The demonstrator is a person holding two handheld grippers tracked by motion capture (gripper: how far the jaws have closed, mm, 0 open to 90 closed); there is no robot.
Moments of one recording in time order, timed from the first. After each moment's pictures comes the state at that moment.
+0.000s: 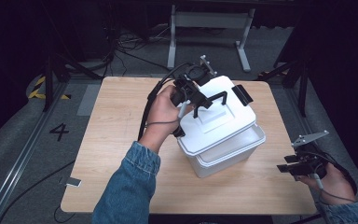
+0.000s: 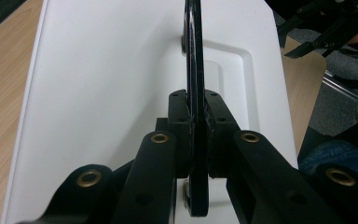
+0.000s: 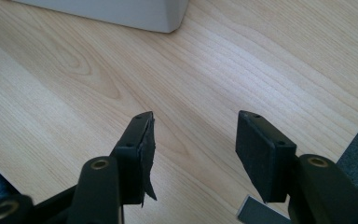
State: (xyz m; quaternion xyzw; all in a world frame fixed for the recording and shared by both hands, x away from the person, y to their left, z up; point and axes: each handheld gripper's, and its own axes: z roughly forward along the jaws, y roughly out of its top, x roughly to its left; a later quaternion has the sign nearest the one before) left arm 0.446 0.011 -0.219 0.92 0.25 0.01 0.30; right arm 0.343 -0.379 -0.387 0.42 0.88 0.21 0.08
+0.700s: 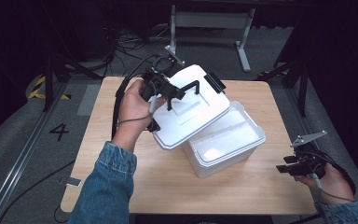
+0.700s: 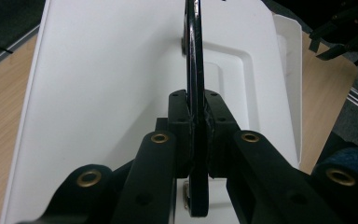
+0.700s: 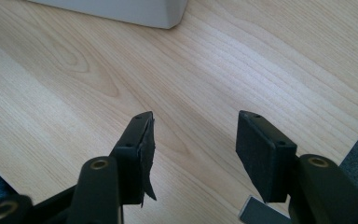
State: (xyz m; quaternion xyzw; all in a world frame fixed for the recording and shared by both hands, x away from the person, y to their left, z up) left arm 0.441 0.080 -0.201 0.90 0.31 0.05 0.31; right arm 0.345 -0.378 -0.391 0.42 0.88 0.21 0.07
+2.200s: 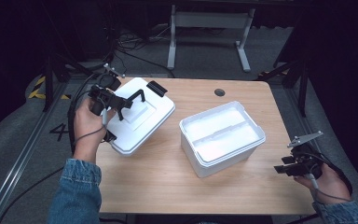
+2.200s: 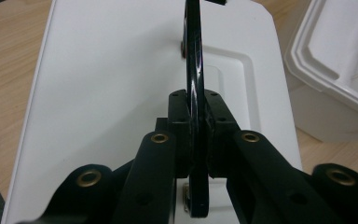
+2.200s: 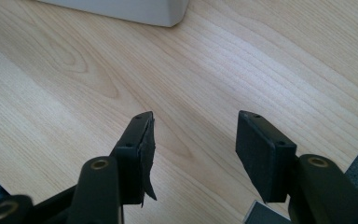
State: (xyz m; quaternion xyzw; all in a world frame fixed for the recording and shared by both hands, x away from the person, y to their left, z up) left arm 0.445 0.207 -0.267 0.84 0.45 0.07 0.28; right arm 0.347 -0.373 -0.397 0.42 0.88 0.20 0.08
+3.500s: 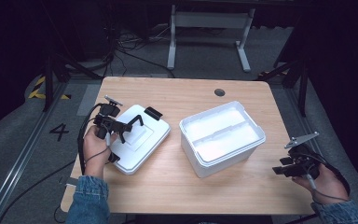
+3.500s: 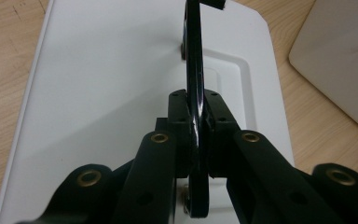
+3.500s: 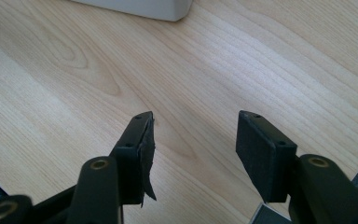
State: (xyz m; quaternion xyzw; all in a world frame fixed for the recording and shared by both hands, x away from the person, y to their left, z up) left arm 0.450 0.231 -0.383 0.81 0.51 0.00 0.29; right arm 0.348 -0.368 -0.402 0.42 0.88 0.19 0.07
